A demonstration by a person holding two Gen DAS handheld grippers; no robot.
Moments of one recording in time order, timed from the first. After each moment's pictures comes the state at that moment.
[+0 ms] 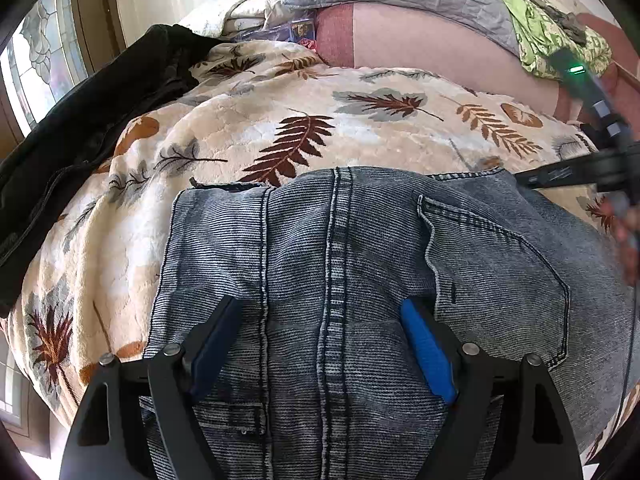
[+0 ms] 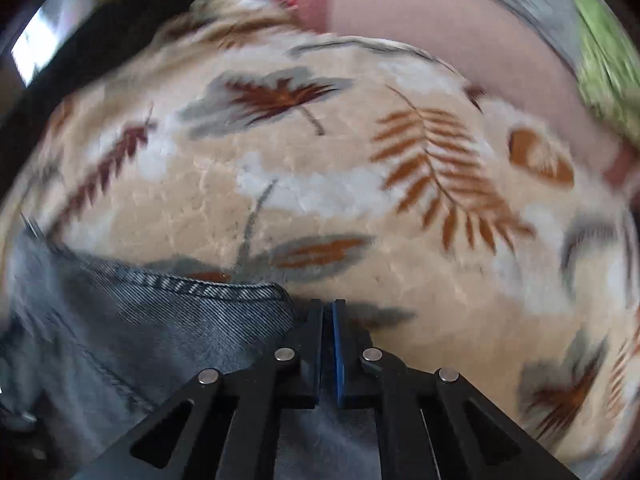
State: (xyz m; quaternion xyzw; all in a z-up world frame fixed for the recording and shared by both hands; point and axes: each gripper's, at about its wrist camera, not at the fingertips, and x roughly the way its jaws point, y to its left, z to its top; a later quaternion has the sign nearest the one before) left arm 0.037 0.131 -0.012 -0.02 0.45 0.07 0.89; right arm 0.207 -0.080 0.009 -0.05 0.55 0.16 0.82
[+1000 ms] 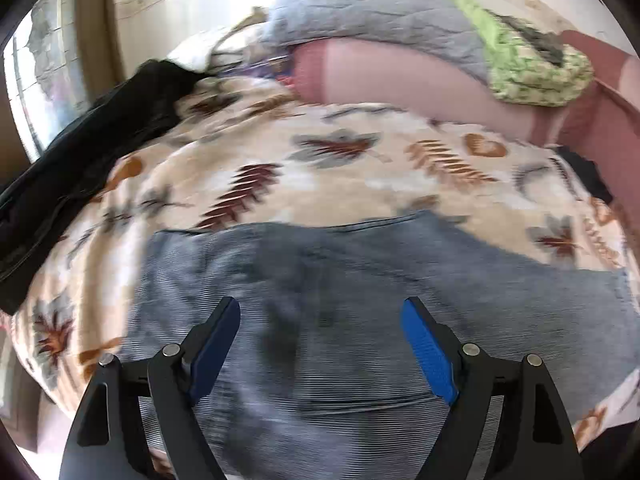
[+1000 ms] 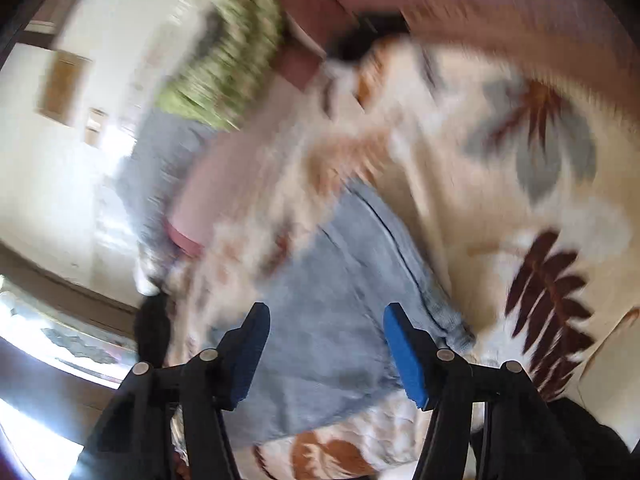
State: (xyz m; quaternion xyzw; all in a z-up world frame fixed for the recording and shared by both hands) left arm 0.030 0.060 0.040 -0.03 0.41 0.04 0.91; right arm -0.055 -0.466 0.060 0.45 0.38 0.03 0.81
